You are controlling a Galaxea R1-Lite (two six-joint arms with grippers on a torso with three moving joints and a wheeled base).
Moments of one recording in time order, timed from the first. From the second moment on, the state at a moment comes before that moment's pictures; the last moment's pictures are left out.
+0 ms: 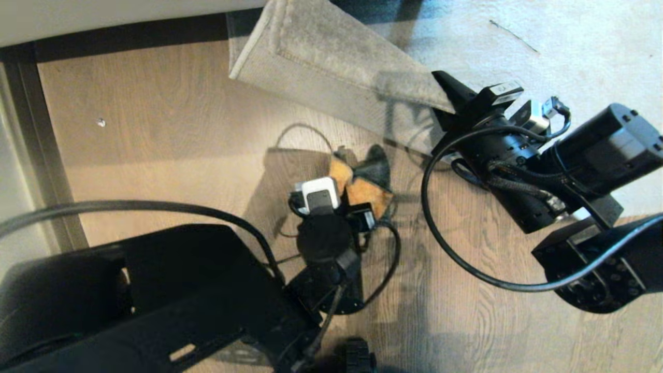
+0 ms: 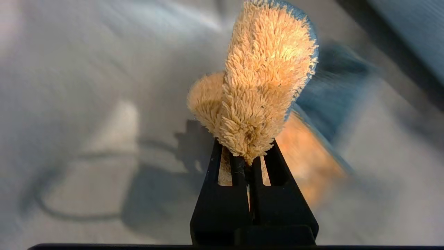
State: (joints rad) left arm -0.88 2.26 -0.98 -1.52 0.84 -0.14; right arm 0.59 1.80 -0.88 -1.52 -0.06 1.42
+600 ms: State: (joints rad) left arm -0.57 2.04 -0.81 -1.52 0.69 -0.09; right arm 0.59 1.79 -0.88 -1.52 -0.06 1.42
